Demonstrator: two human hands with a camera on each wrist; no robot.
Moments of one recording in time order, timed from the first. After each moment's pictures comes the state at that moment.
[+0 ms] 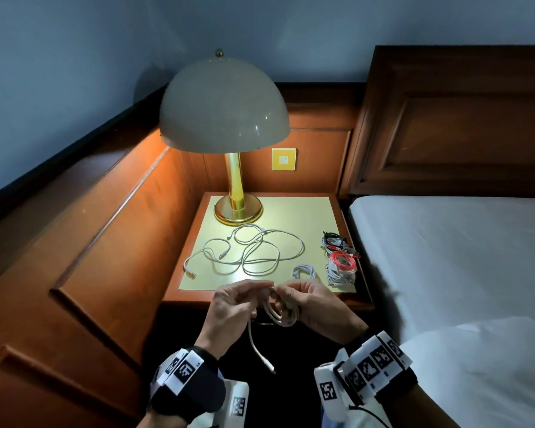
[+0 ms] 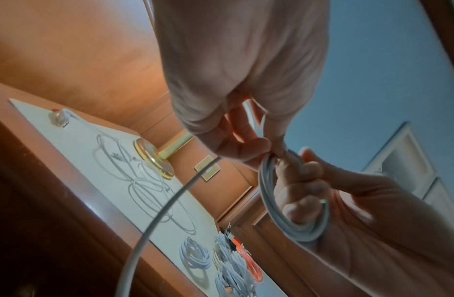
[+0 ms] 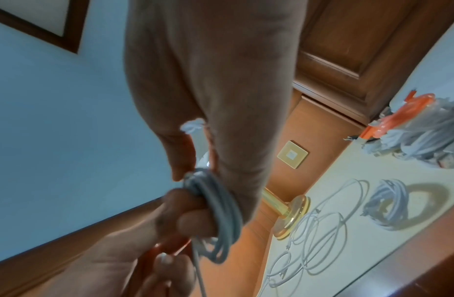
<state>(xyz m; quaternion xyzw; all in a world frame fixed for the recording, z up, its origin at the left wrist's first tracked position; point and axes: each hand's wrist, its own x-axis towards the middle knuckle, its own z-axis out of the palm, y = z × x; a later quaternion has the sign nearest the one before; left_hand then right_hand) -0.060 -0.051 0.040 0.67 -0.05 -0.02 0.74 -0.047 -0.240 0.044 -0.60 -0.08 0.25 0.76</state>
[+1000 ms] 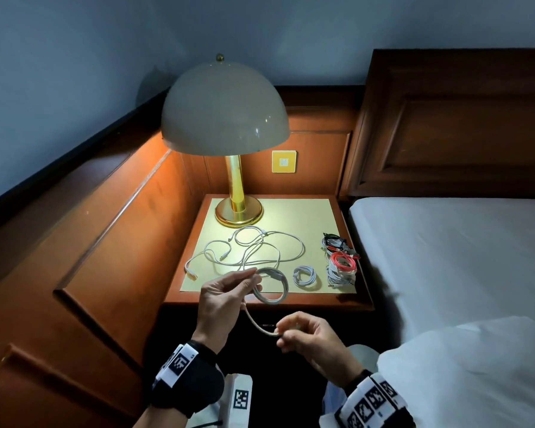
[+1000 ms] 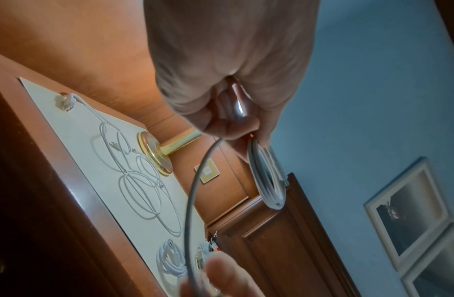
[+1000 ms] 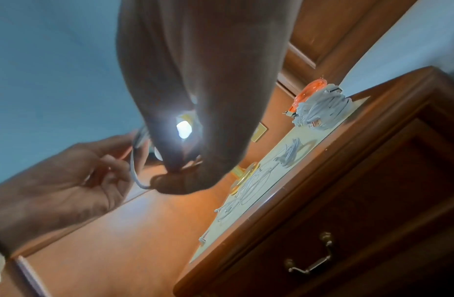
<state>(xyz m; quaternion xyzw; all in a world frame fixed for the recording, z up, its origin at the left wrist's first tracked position) -0.057 -0.048 0.056 0.62 0.04 0.06 0.78 -0.090 -0.238 -0.020 -0.56 0.01 0.18 0.81</state>
